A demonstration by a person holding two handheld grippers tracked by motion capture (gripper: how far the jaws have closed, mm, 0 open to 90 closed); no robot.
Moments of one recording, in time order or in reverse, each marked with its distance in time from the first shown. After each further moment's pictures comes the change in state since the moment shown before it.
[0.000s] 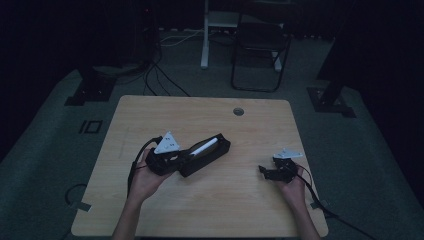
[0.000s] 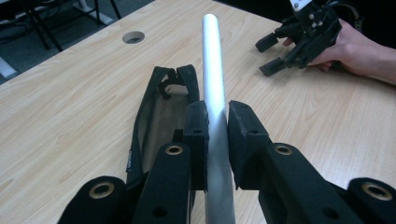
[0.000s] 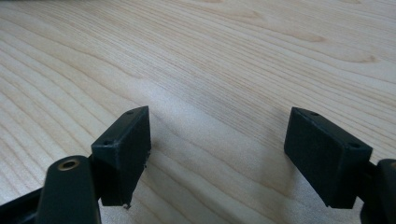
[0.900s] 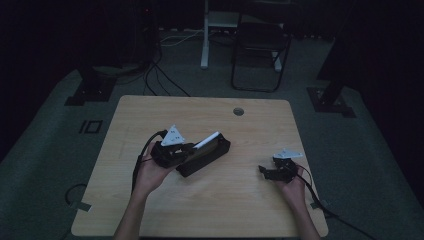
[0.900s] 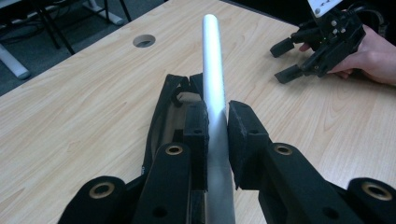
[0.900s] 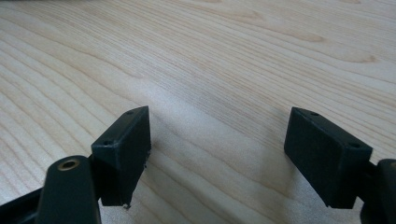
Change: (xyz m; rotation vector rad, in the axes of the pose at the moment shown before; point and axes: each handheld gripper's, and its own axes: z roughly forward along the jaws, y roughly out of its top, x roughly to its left) left arm 0.009 0.012 0.014 0.004 0.036 -0.008; right arm 0.000 0.000 0.000 0.000 0.001 0.000
